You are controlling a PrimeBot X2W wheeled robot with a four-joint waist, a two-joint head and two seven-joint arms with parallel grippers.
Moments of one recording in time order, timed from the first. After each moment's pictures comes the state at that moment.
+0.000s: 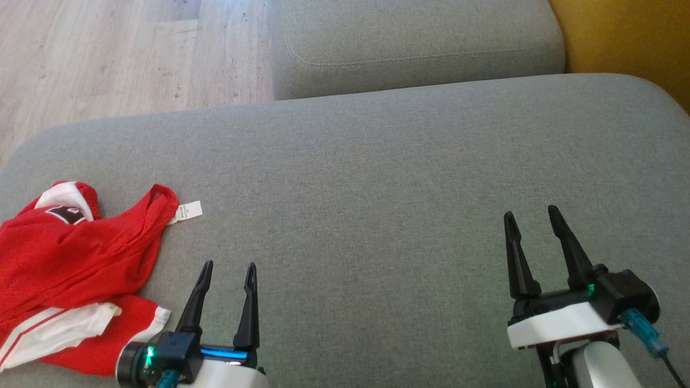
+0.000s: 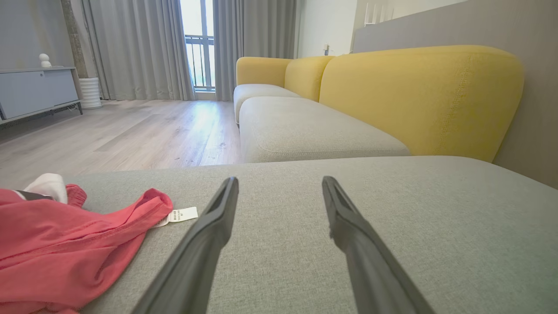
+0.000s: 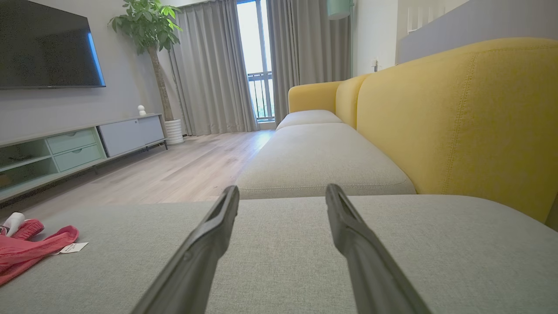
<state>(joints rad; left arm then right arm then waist) 0.04 0.06 -0.23 0.19 -0.15 0.00 -0.25 0.00 -0.04 0.09 0.15 0.11 0.12 -0.25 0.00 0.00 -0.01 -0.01</state>
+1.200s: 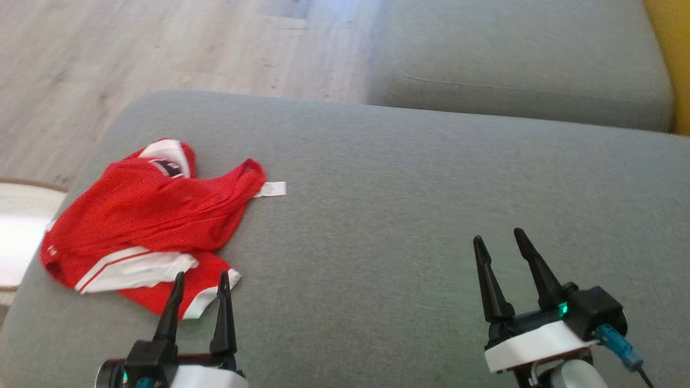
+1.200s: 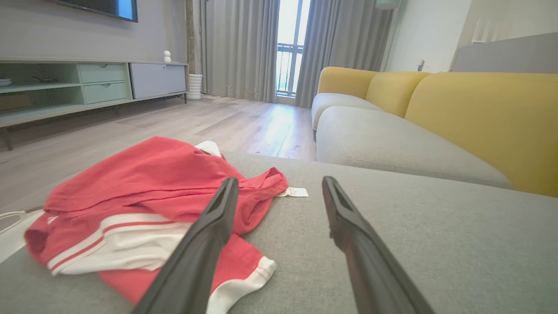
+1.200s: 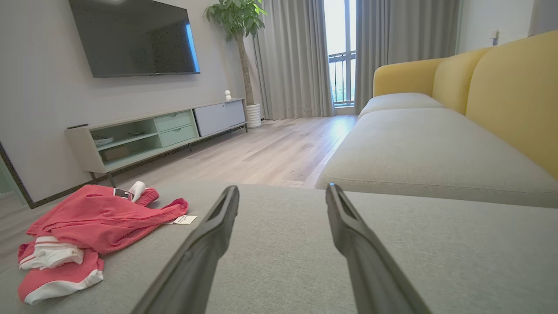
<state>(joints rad) 0.06 0.05 -0.16 0.21 -0.19 0.00 -0.25 0.03 -0.04 0.18 0.18 0.17 0.12 -0.25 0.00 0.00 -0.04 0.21</state>
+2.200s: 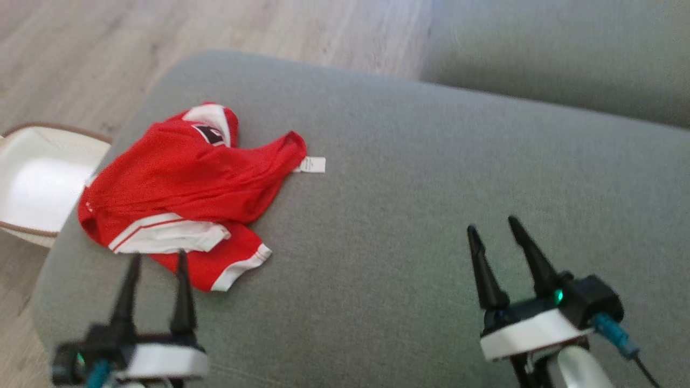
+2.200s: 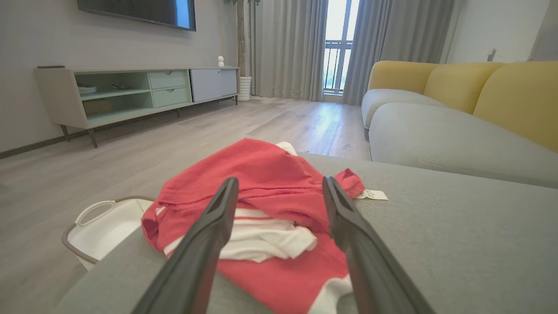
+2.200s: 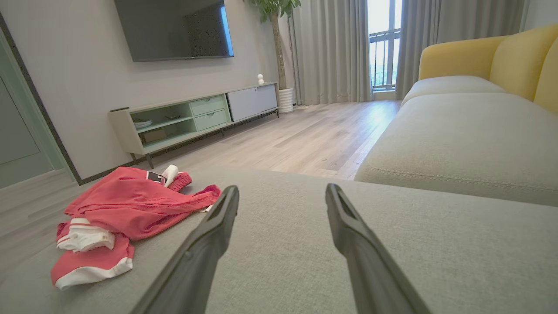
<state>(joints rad) 0.03 0.08 -0.03 0.21 -0.15 -0.04 -0.25 0.00 -0.04 0.20 0.17 0.16 0.12 -0.25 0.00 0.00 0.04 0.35</state>
